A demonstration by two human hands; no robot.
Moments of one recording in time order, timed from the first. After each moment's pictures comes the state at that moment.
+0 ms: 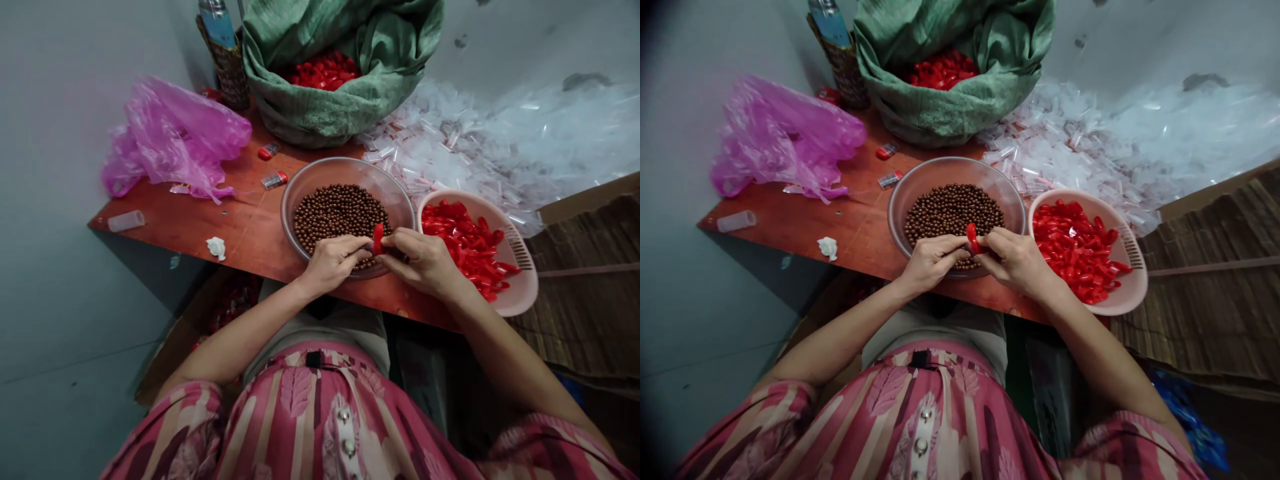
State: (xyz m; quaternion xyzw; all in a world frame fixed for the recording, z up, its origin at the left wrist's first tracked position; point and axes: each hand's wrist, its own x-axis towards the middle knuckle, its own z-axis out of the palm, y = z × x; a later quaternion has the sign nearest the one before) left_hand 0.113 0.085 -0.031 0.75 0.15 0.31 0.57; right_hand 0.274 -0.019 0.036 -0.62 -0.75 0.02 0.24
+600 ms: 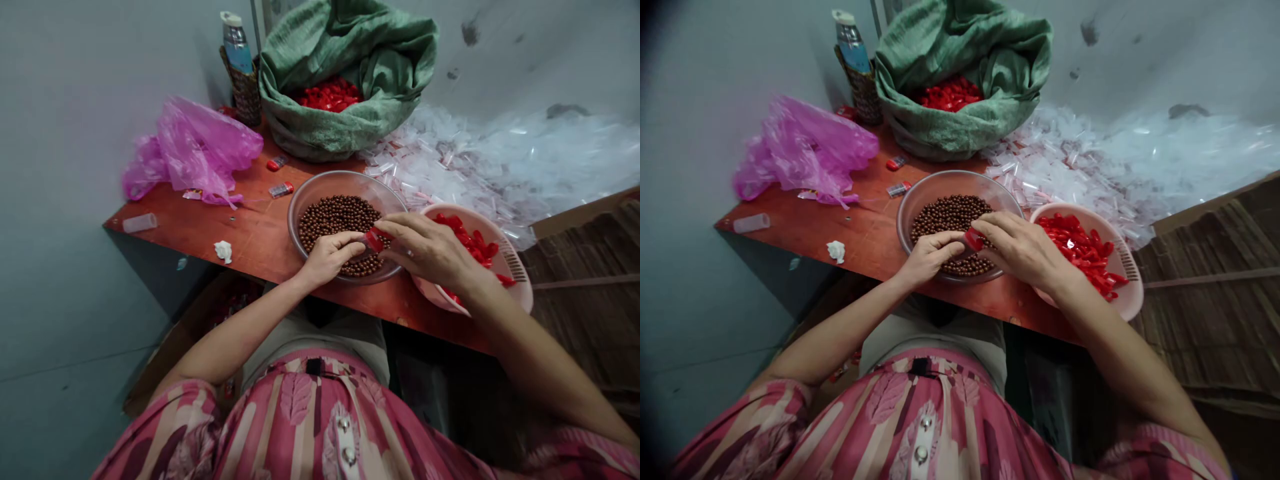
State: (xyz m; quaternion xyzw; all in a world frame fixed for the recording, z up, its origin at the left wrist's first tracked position) left_hand 0.113 0.097 -0.033 0.65 0.17 0.27 0.69; right_hand 0.282 -0.001 0.062 -0.57 -0.81 -0.04 0.13
